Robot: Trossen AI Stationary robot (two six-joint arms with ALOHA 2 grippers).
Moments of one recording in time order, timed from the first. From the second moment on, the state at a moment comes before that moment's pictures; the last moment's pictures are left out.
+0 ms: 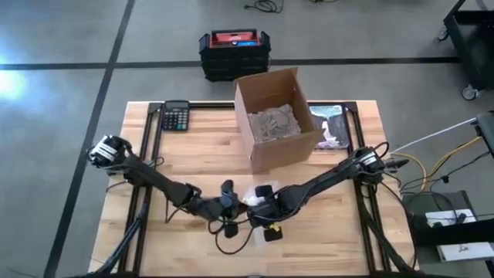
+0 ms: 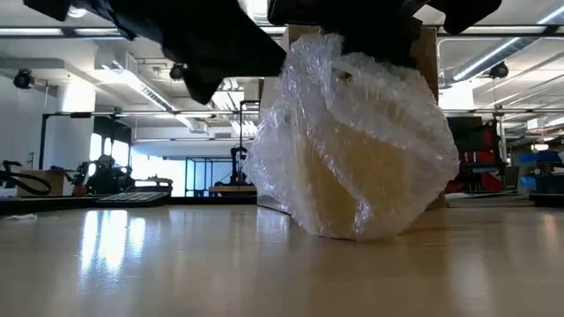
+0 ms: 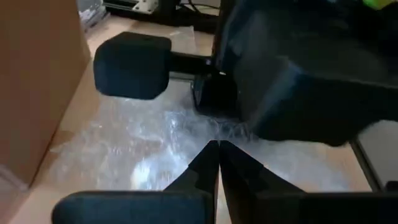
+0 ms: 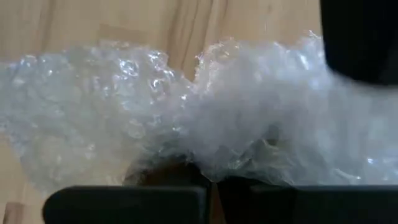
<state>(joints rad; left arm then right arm) -0.45 1.68 0.88 0.37 -0.45 -0.41 0.38 2.09 1.58 -0.78 0.08 0.17</state>
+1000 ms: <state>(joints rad) -0.44 1.73 0.89 0.38 -0.42 -0.45 0.37 2.15 1.58 -0.77 0.13 0.18</state>
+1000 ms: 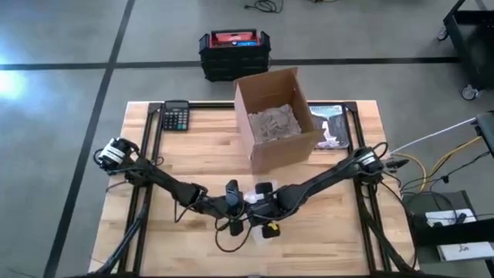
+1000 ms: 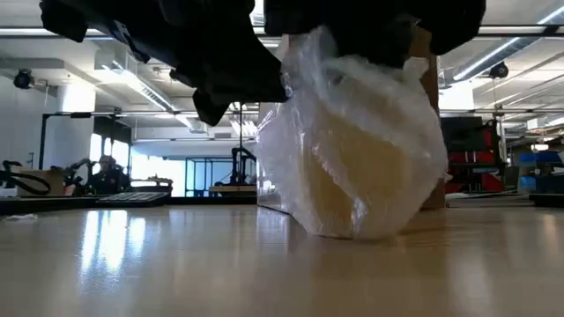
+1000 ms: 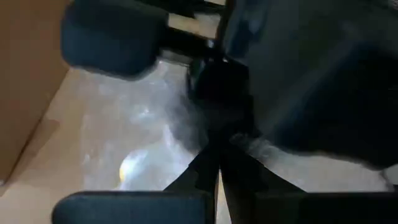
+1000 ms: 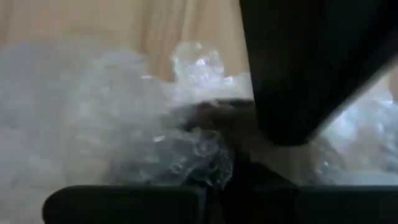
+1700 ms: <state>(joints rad) -0.44 1.73 0.89 0.38 -0.40 -0.45 0.39 1.82 1.63 -1.02 0.10 0.24</state>
